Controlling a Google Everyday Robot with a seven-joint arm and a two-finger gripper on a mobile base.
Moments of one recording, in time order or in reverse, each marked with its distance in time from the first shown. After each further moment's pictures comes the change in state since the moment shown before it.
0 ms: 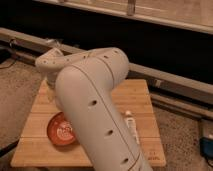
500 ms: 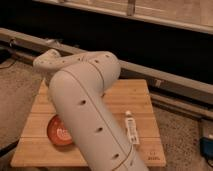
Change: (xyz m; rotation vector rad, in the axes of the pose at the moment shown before) arm -0.009 -0.001 0.022 -0.008 0.045 -0.028
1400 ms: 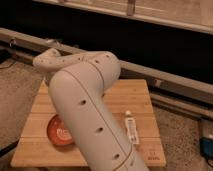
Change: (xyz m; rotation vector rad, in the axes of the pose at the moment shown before) arm 0.001 0.001 -0.018 -0.004 -0.011 -0.027
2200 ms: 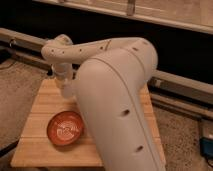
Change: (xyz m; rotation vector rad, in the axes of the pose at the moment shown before) arm 0.055 -0.034 -0.100 0.106 -0.110 0.076
